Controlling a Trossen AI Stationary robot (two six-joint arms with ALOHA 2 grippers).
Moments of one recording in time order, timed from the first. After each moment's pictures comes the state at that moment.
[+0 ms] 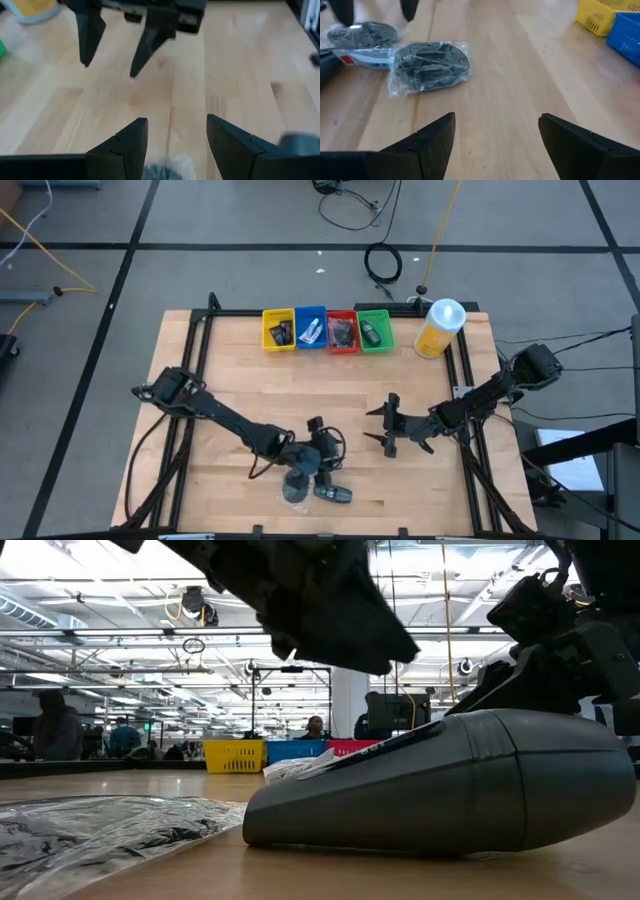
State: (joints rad) left arm -0.42 1.95 1.21 0.13 -0.46 -0.27; right arm 0.43 1.44 0.30 0.63 0.51 0.20
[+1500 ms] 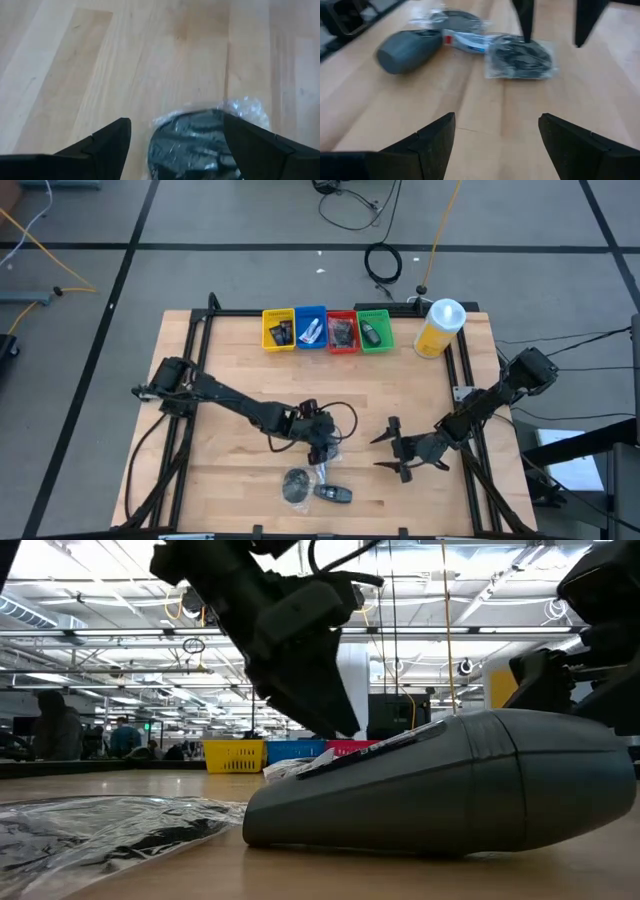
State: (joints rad) left arm -0.26 1.92 1.21 -0.19 -0.24 -0.35; right arm 0.65 1.51 0.30 0.71 0.47 0.17
